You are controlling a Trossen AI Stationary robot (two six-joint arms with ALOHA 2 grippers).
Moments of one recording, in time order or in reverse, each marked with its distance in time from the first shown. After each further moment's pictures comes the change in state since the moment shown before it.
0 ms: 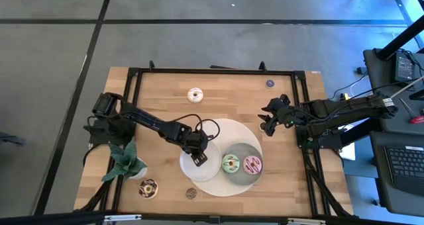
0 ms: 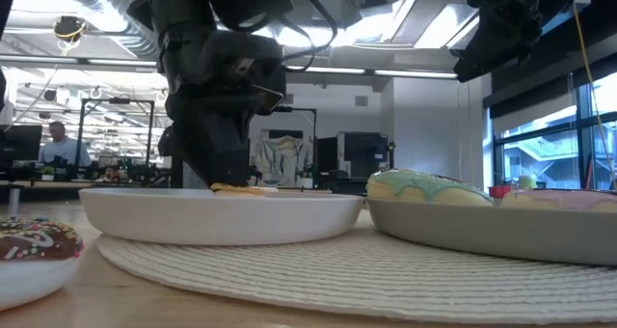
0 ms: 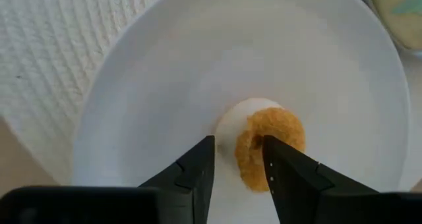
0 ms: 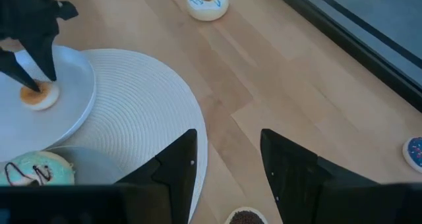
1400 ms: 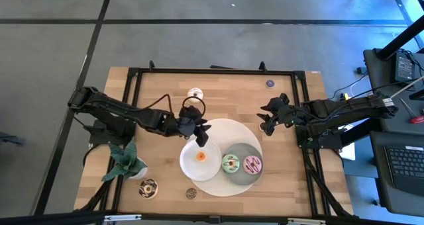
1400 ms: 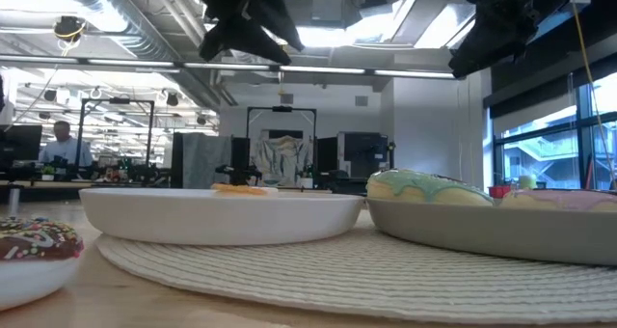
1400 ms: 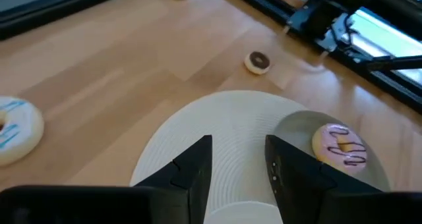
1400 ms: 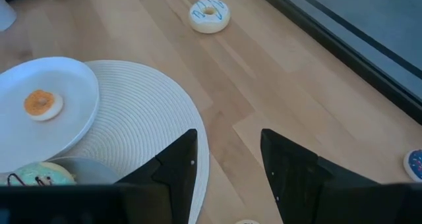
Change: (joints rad) left arm 0.006 -0.318 0.001 0.150 -0.539 0.175; right arm 0.000 0.000 0.000 0.041 0.018 -0.025
